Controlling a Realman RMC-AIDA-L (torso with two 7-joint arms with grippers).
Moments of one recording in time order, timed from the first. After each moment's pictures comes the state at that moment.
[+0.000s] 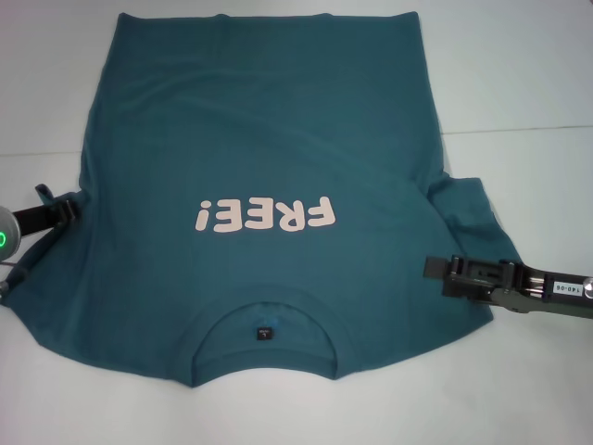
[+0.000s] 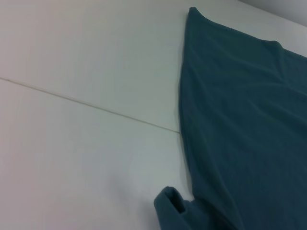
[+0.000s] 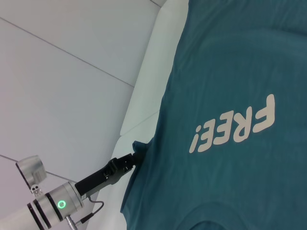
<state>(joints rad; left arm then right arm) -0.81 -2.04 0.68 0.34 2.27 0.40 -2.26 0.49 2.00 -0.58 -0.52 -2.00 -1.51 2.13</state>
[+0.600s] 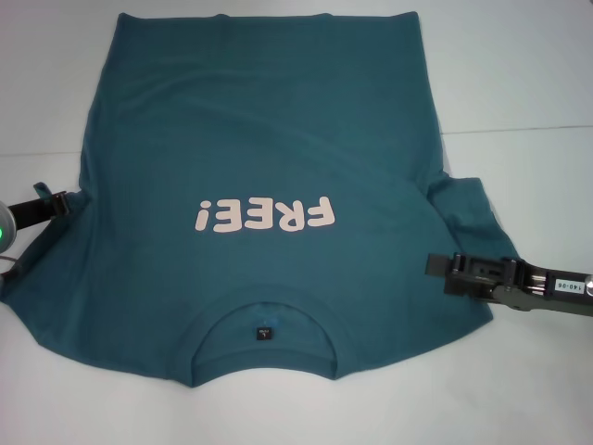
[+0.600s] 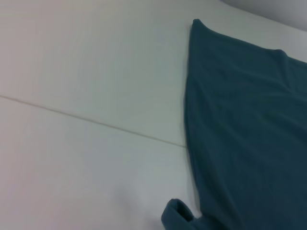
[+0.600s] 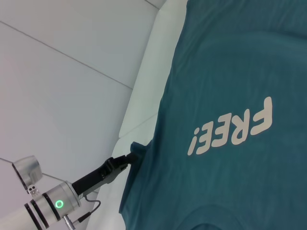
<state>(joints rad) -0.81 -2.04 0.69 0.35 2.28 0.37 -2.26 0.49 2.00 -0.58 -0.52 -2.00 -1.51 2.13</state>
